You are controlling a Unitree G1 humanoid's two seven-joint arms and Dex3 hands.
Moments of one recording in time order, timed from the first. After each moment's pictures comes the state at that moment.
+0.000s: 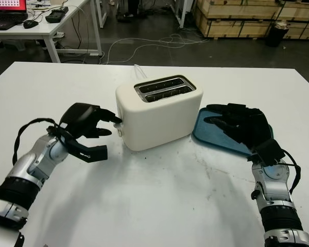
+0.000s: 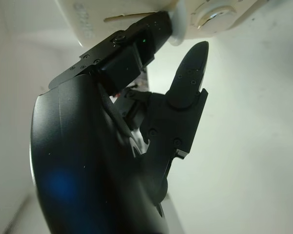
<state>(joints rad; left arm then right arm) -0.50 0.64 -0.33 0.46 0.60 -0.46 0.03 -0.25 -0.28 -0.15 0.42 0.07 -0.49 0.31</state>
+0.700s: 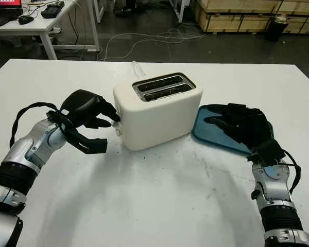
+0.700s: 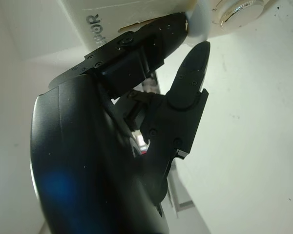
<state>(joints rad) -0.54 0.66 -0.32 0.41 0.65 -0.47 -0.02 -0.25 -0.28 -0.15 0.42 0.07 -0.49 0.32</state>
